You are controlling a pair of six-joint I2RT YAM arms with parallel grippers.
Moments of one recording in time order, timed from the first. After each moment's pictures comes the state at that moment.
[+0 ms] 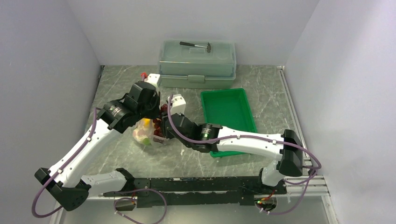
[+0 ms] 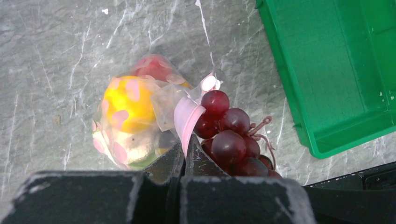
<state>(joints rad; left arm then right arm) -0.66 1.13 1.35 -0.95 -0.26 -0.39 1.30 1.57 1.35 -0.26 0.54 0.65</state>
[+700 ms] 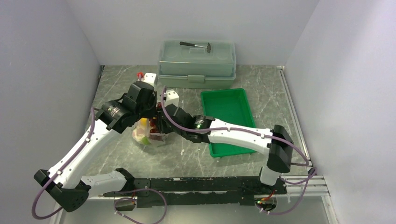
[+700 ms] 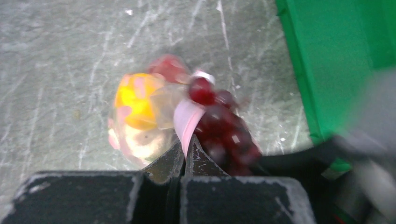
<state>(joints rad) -0.63 1.13 1.35 -0.97 -0.33 -0.39 1.22 1.69 1.47 -0.30 0.37 0.64</state>
